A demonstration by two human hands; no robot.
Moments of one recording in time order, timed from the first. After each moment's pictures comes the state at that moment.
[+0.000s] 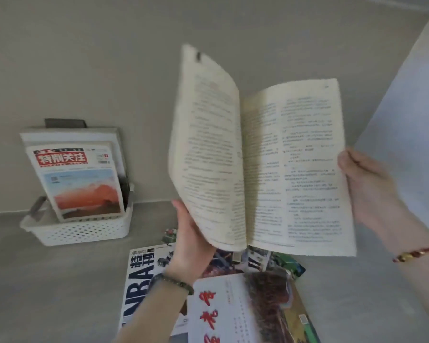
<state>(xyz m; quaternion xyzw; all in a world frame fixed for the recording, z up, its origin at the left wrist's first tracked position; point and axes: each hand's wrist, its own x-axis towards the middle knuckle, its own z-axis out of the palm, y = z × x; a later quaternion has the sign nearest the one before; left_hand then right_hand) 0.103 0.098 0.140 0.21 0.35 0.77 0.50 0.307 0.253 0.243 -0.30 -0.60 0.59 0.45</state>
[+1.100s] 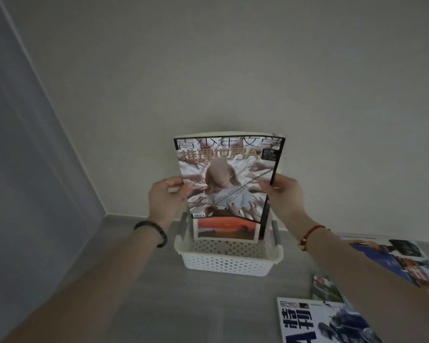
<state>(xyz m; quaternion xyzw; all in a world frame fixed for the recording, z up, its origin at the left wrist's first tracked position) -0.314 0.020 0.114 0.21 0.74 0.63 0.08 -0.165 0.181 0.127 -0.32 -0.71 0.52 0.35</state>
